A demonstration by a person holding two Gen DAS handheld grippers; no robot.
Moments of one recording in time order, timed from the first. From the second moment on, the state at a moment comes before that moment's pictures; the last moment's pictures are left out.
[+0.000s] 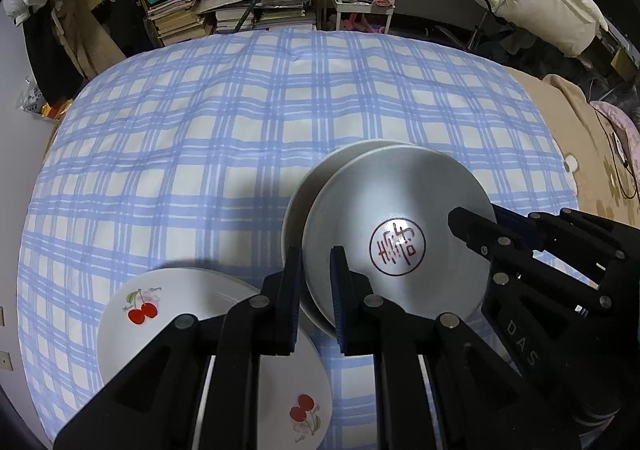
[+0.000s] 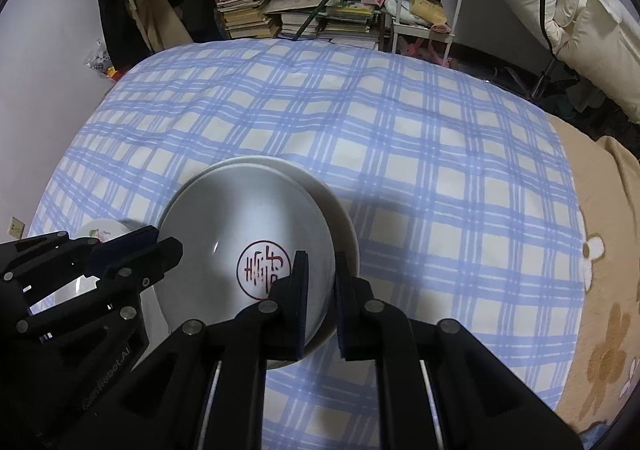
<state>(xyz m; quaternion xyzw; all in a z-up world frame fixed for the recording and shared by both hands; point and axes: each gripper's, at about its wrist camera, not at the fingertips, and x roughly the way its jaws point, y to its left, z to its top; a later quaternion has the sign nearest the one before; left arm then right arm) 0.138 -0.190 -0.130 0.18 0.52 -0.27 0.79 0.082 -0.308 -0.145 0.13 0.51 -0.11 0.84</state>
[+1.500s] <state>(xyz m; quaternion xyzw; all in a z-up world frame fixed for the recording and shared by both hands) 0.174 -0.154 -0.128 0.13 0.54 -0.24 0.80 0.065 -0.376 -0.148 0.22 0.53 -0.17 0.80</state>
